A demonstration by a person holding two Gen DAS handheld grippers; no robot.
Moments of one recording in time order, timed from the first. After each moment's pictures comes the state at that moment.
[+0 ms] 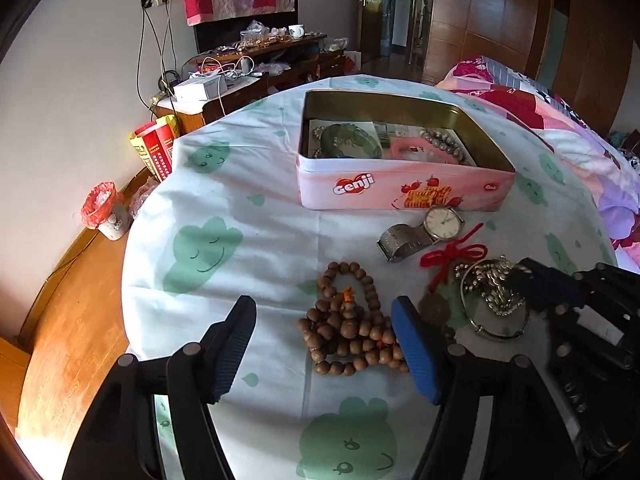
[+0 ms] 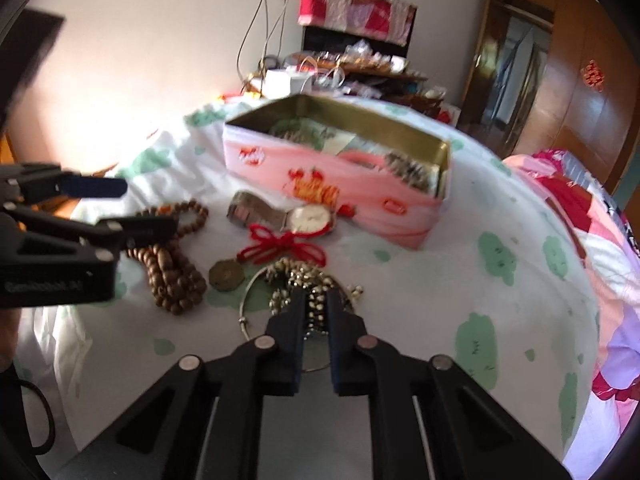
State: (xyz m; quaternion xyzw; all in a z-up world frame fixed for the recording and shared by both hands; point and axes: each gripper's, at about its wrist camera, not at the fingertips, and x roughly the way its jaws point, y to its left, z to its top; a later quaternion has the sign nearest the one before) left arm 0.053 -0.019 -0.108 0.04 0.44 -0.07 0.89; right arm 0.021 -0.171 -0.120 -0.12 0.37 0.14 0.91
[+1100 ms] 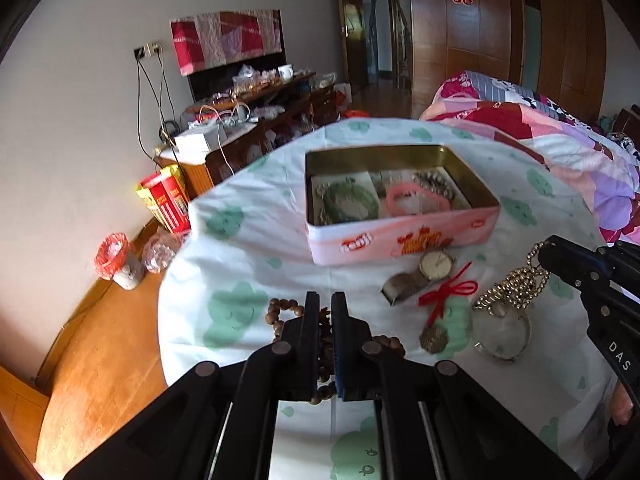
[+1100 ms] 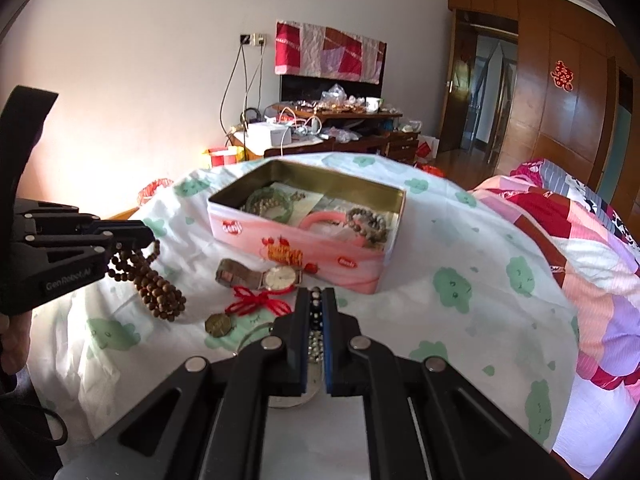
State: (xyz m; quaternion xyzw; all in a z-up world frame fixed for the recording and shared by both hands) left arm 0.046 -0.014 -0.067 0.08 0.37 -0.08 0.92; right arm 0.015 -0.194 -0.083 -0.07 0.30 0.13 0.94
